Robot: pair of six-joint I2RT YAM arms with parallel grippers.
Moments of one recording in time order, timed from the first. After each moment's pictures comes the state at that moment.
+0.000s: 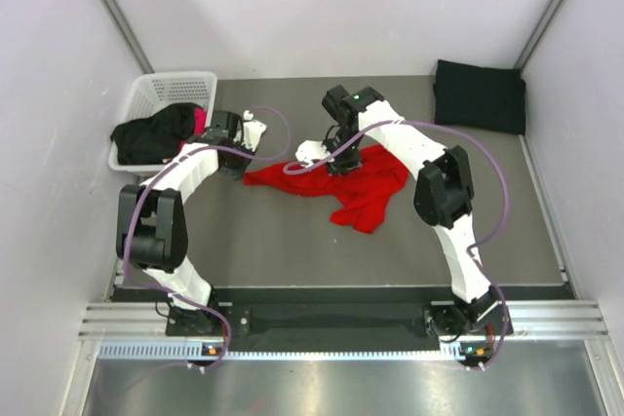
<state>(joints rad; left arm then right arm) -0.15 1.67 1.17 -0.55 0.06 0.36 0.63 2.24 2.14 -1.33 -0.37 -1.46</state>
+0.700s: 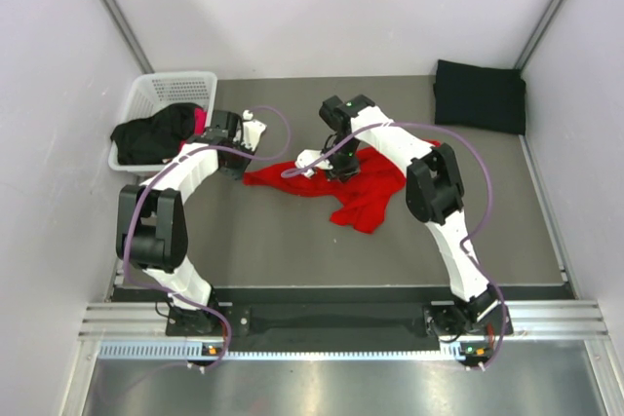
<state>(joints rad) -0.15 1.67 1.17 -0.54 0.06 0.36 0.63 2.33 2.14 -1.33 -0.35 -1.47</state>
